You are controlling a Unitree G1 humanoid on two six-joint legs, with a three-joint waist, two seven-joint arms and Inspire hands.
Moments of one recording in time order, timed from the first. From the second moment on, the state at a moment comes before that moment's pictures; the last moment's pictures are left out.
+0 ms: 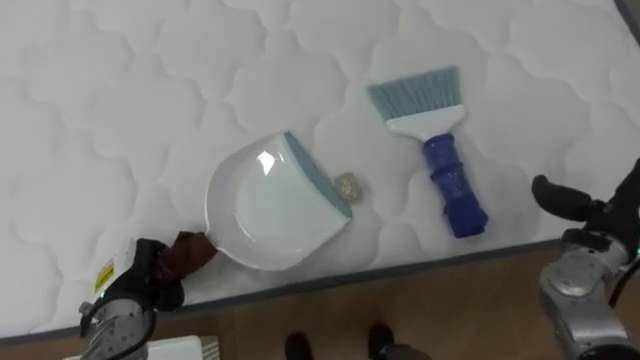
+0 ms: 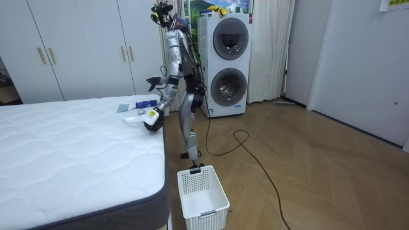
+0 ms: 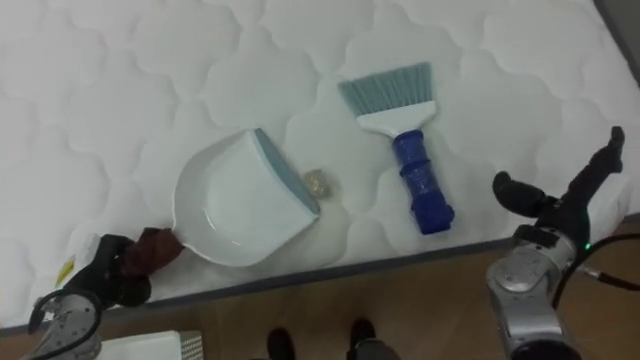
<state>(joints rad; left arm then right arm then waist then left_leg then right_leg) -0.20 0.40 -0.26 1.12 0.29 -0.20 0.36 -0.23 -0.37 0.03 0.77 -0.01 -0.30 -0.85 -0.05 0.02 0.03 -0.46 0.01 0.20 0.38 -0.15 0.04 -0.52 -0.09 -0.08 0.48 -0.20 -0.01</state>
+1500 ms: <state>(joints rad) -0.29 0.44 -0.26 1.11 0.35 -0.18 0.18 -0.31 -0.37 0.26 0.77 0.04 -0.33 -0.51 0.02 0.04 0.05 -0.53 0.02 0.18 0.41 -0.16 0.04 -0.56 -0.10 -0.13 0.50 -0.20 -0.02</state>
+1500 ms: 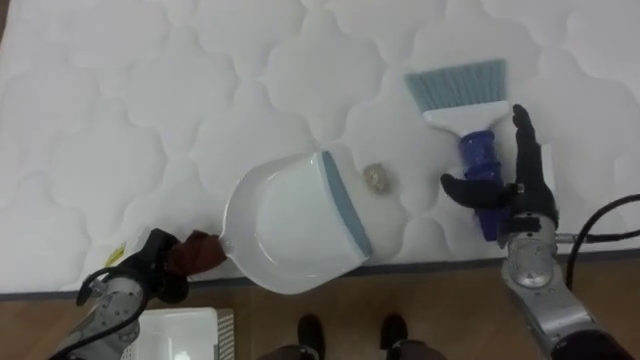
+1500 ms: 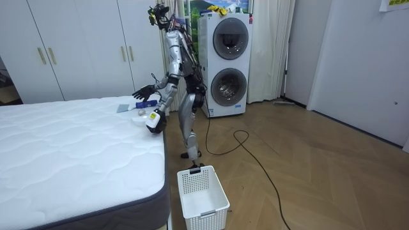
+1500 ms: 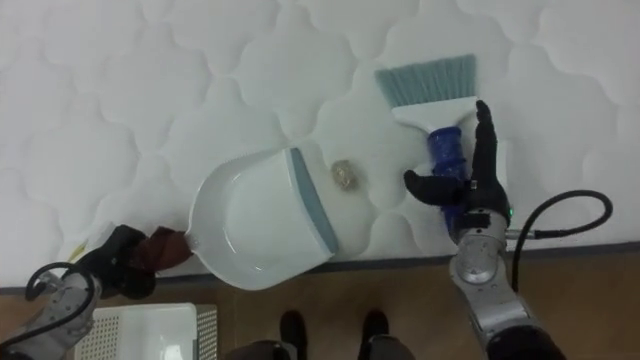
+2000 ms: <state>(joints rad) -0.31 0.44 -0.28 1.09 0.35 -0.15 0.19 -0.33 -0.37 0.26 0.90 0.04 -0.26 -0.48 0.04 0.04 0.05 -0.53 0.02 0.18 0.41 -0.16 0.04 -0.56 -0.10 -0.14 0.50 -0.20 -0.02</state>
